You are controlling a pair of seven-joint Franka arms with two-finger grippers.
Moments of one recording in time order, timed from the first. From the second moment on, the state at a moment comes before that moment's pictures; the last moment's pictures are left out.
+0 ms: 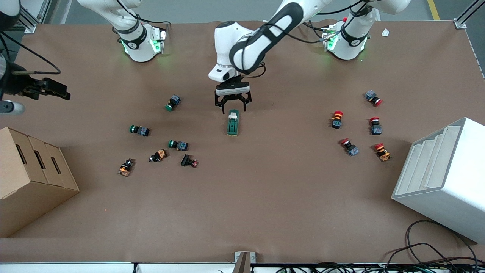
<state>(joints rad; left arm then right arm) -0.71 0.63 -0.45 -1.80 1.18 2.30 -2.09 0.01 0.02 -0.02 -1.59 0.01 1.44 0.06</state>
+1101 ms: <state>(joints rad) -0.84 0.78 -0.45 -1.84 1.64 2.07 -2.43 0.53 0.11 0.00 -1.92 0.12 1.95 1.08</state>
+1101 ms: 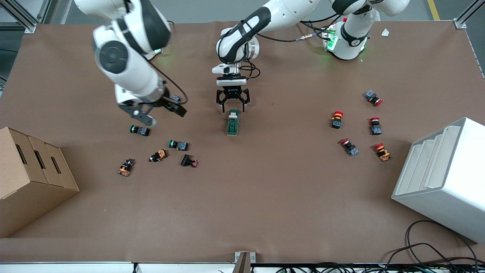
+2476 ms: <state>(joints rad) -0.89 0.85 -0.44 -1.87 1.79 1.95 -2.55 0.86 0.51 0.00 -1.93 0.27 2.47 1.42</state>
